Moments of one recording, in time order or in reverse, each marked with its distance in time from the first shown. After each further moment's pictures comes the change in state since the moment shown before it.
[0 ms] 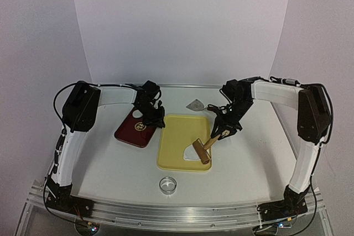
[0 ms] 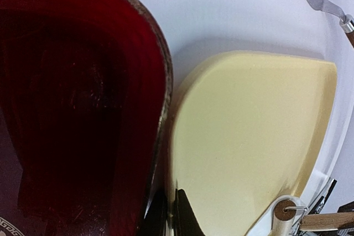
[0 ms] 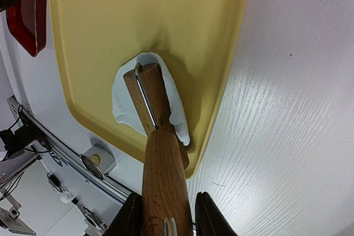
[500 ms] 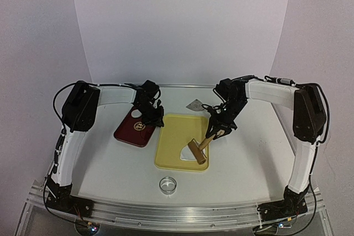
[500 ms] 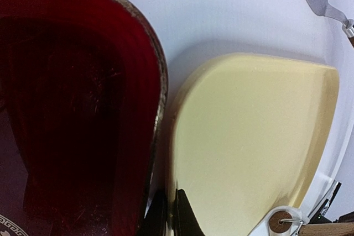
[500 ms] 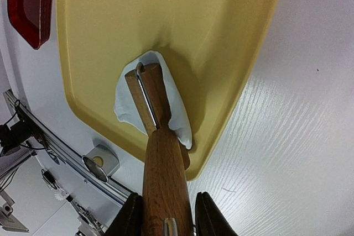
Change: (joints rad) left arm 0.001 -0.002 -0.002 0.002 -0.026 0.014; right arm 0.052 0.041 0.070 -0.013 0.009 -0.003
